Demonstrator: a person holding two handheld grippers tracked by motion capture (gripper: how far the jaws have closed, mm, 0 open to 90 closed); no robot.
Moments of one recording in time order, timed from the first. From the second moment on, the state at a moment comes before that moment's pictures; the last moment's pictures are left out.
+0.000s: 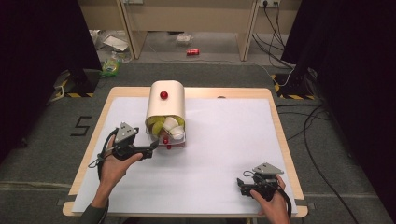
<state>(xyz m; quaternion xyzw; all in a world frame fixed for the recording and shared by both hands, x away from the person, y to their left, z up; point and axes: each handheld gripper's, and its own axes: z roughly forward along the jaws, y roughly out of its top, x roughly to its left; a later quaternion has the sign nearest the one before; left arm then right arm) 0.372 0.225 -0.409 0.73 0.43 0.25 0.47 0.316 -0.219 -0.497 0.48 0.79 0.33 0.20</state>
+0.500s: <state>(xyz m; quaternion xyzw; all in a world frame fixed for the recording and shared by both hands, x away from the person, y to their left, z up) 0.374 0.226 -0.412 0.72 0.44 0.27 0.46 0.316 -0.219 -0.497 0.48 0.79 0.33 0.20</state>
